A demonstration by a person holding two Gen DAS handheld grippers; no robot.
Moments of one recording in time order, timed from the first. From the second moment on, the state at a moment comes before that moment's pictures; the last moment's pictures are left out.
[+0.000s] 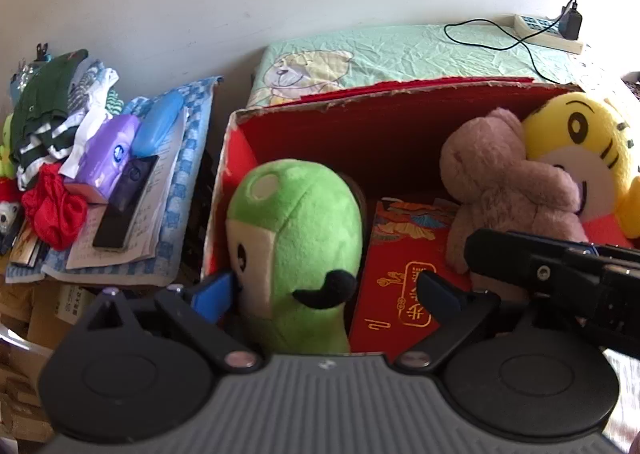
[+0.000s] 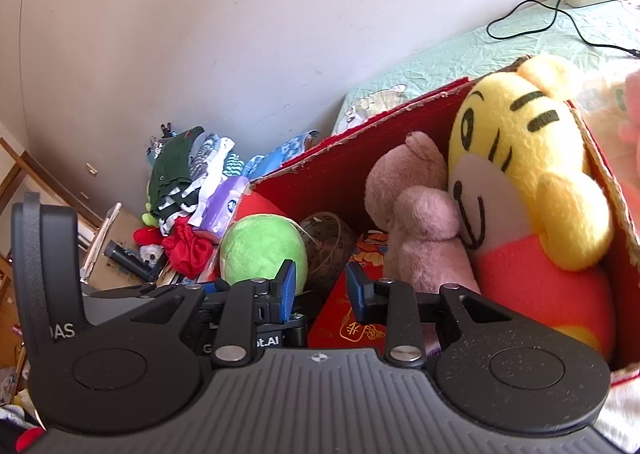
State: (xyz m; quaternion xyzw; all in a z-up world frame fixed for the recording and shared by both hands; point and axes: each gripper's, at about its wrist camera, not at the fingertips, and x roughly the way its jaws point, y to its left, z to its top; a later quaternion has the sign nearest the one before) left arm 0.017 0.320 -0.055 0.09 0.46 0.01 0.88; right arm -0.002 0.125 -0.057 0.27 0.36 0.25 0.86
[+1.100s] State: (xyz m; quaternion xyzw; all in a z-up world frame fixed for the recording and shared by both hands) left arm -0.042 0.253 -0.015 0.04 0.44 0.11 0.89; right arm -0.025 0.034 -0.048 0.28 0.35 0.36 0.82
